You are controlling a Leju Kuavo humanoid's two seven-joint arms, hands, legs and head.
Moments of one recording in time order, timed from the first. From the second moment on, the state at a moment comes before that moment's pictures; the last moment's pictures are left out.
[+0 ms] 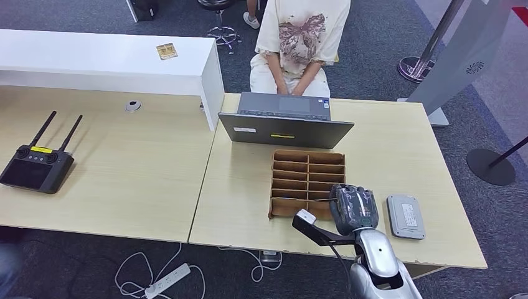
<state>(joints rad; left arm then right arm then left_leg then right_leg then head) -0.08 -0.16 0.69 -0.21 -1.38 -0.09 0.02 -0.20 -0.05 0.28 -1.30 1.38 -0.14 0.11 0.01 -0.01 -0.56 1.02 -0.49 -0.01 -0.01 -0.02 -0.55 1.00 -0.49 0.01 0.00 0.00</state>
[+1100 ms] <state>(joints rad) -0.08 -0.16 0.70 -0.21 -1.38 -0.08 0.02 -0.13 -0.09 0.17 -1.54 1.00 -0.13 -0.15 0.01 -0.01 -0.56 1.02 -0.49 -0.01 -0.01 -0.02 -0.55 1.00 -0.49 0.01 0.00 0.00</state>
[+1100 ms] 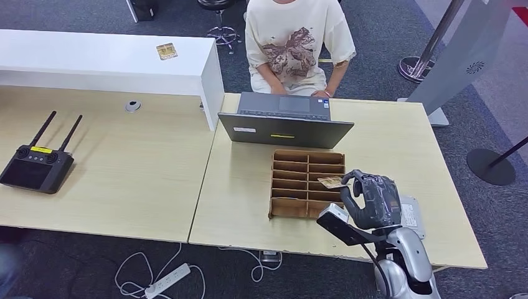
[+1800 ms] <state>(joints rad) -0.08 -0.16 0.70 -0.21 -1.40 -0.08 0.00 -0.11 -0.06 0.12 -1.68 0.63 0.04 -0.46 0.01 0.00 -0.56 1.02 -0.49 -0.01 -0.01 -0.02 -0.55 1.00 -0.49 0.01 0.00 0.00</state>
